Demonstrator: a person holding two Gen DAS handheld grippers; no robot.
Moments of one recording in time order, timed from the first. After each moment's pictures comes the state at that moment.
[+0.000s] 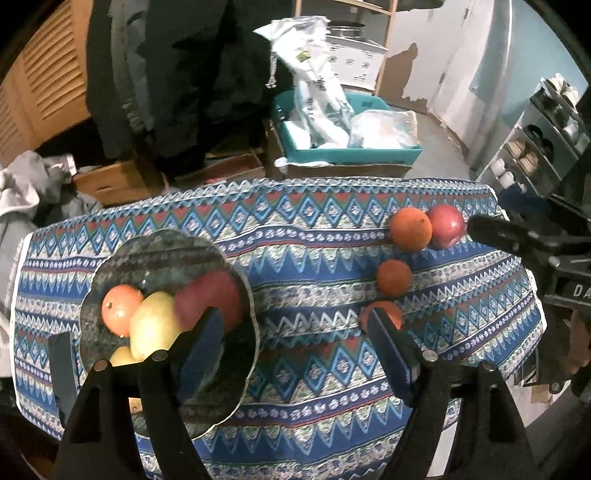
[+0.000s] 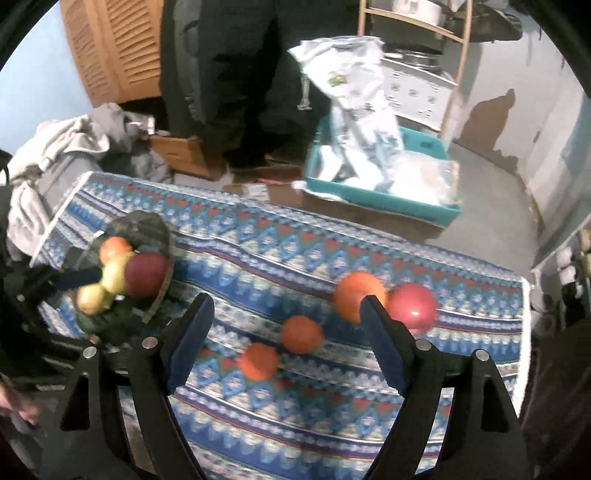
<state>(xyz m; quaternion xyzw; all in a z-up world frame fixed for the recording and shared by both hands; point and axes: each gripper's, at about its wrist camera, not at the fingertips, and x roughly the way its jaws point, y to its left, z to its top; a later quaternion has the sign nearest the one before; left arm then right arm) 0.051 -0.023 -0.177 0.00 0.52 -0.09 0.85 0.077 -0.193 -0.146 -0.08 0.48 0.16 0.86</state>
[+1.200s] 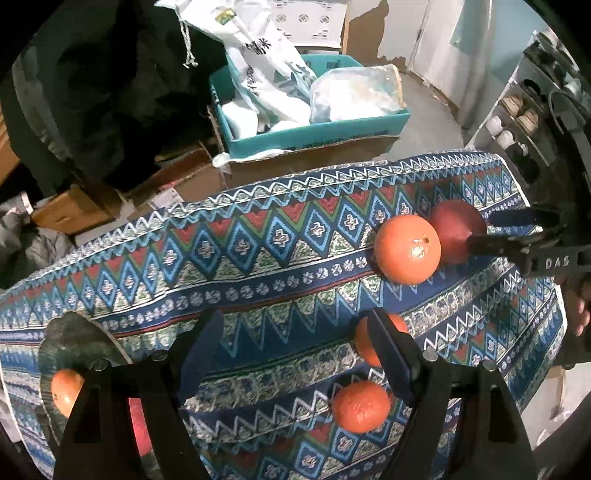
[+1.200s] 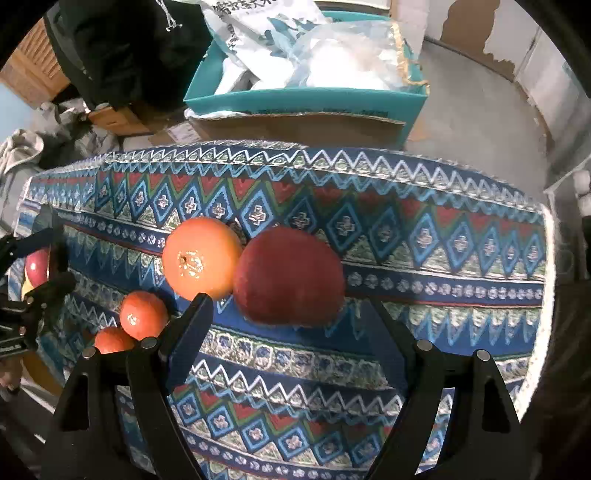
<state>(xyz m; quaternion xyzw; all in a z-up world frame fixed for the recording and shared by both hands) 0.152 -0.109 -0.239 0.06 0.56 -0.13 0.81 0.176 -0.331 -0.259 -0.01 0.62 0.14 0.77</state>
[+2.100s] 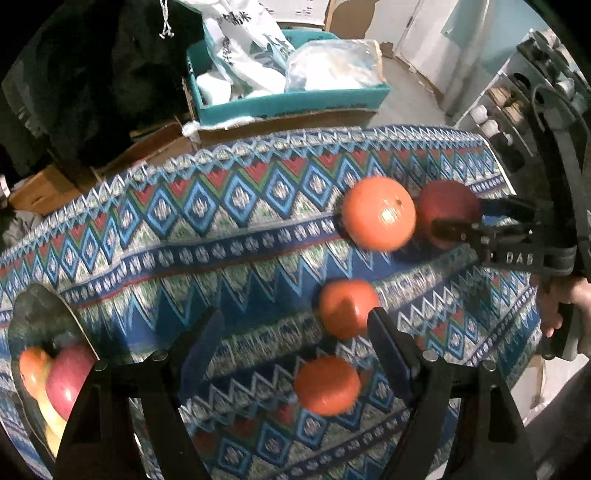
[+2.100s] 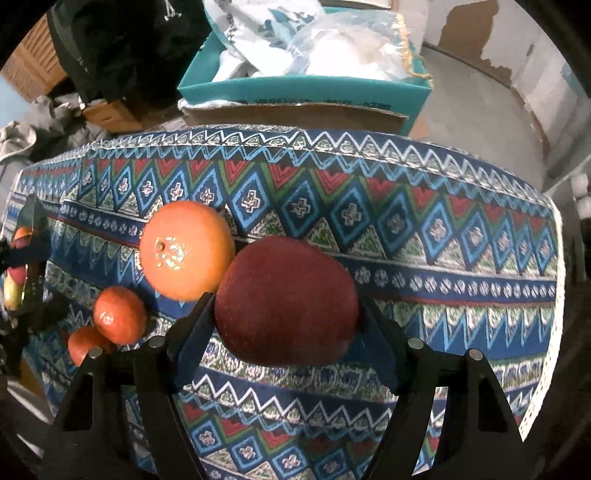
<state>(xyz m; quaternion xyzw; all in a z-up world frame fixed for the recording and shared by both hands) 0.129 -0.120 -0.257 0.03 0.60 -0.17 0.78 0.162 -0.330 -0.280 -0.03 0.60 0.12 0.79</state>
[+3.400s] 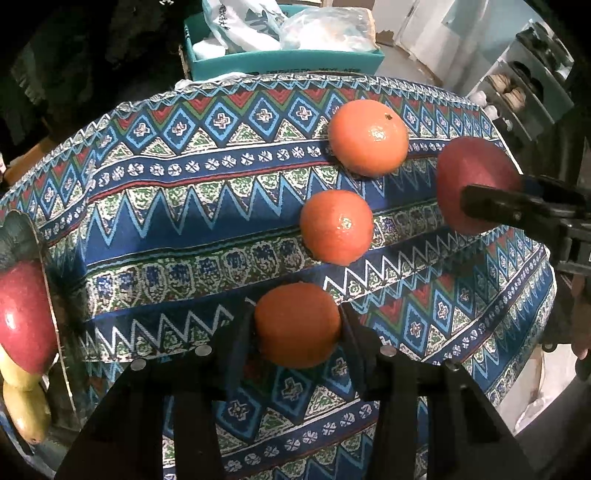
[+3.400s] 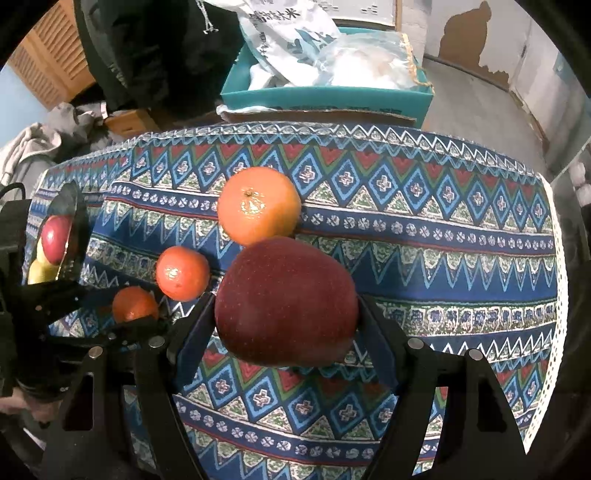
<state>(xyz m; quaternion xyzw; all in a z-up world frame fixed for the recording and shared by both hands) 0.079 -0.126 -0.295 0.03 0.61 -0.16 0.78 0.104 -0.306 -0.251 0.00 0.57 0.14 0.81</state>
